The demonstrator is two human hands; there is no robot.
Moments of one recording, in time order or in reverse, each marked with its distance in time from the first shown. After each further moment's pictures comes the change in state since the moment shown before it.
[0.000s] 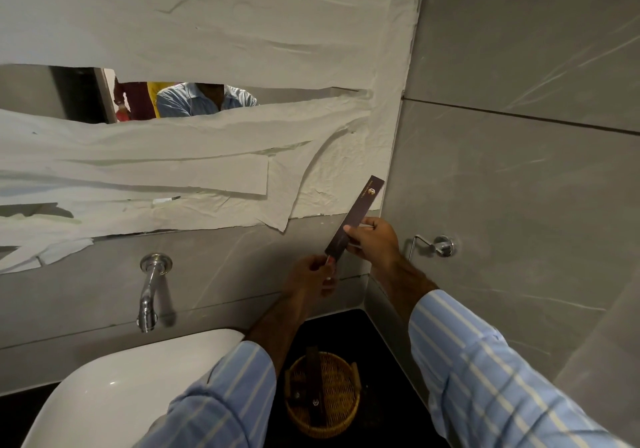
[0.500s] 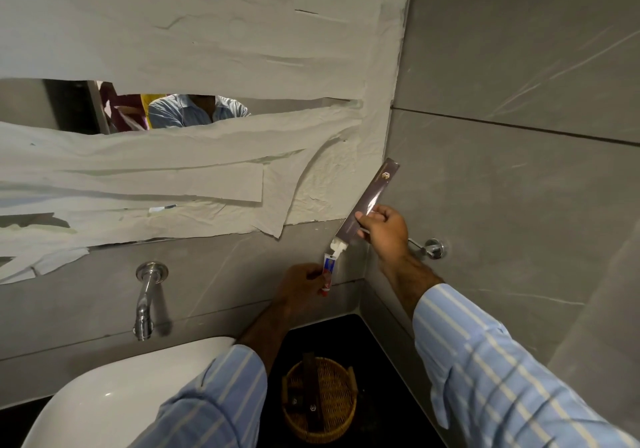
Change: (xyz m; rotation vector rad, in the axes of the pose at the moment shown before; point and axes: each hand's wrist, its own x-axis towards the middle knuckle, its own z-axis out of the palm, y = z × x) left_hand -0.009 0.005 -0.016 0.482 -0.065 0.212; right_hand -0.004 -0.028 -0.017 0.087 0.157 -0.121
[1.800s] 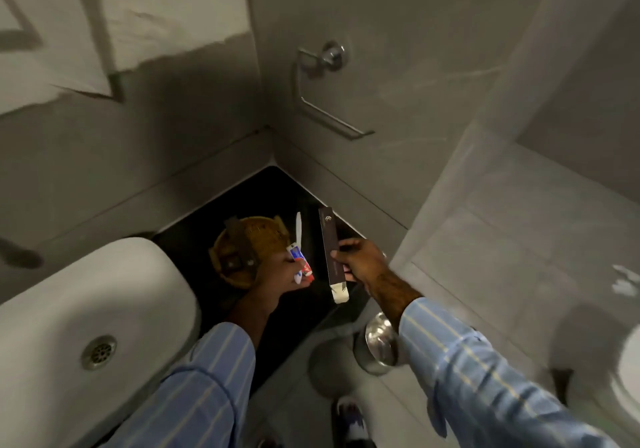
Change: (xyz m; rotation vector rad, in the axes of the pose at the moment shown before) left_hand -0.112 -0.166 0.178 -0.147 -0.364 -0.689; right_hand -0.180 0.246 -0.176 -0.181 0.145 0.792
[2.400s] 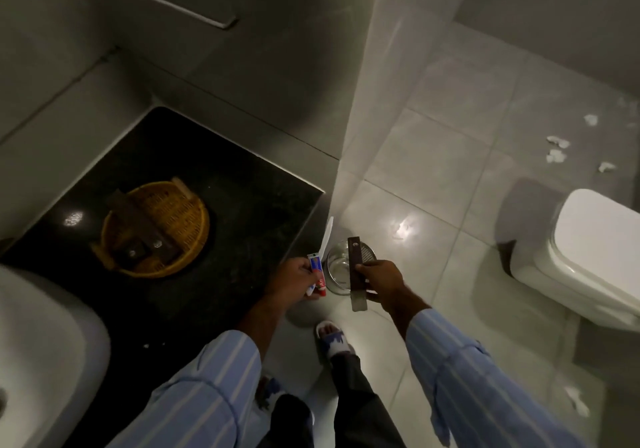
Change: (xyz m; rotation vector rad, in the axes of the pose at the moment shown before) left_hand 0.023 -0.107 0.148 0.384 -0.372 -0.164; right_hand 0.033 0.209 -0.131 0.142 0.326 0.432
